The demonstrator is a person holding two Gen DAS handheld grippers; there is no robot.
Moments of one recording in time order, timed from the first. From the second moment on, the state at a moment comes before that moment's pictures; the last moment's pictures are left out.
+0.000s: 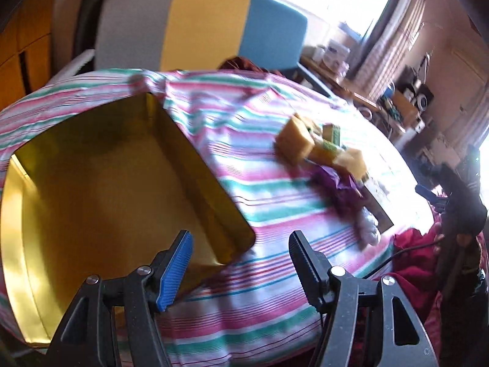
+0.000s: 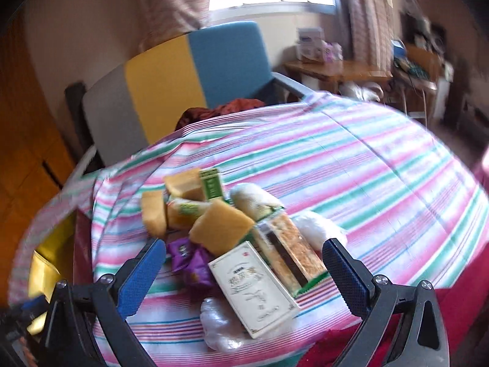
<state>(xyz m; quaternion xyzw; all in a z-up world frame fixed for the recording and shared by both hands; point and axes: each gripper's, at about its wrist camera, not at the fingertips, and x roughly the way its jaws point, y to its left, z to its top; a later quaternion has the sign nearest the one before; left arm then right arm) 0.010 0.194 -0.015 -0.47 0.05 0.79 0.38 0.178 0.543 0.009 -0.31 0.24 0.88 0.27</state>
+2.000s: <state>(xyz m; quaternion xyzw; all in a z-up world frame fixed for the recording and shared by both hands) 0.069 0.256 -0.050 -0.41 0.14 0.71 0.56 0.204 0.573 -0.003 -0.23 0.39 0.87 0.16</state>
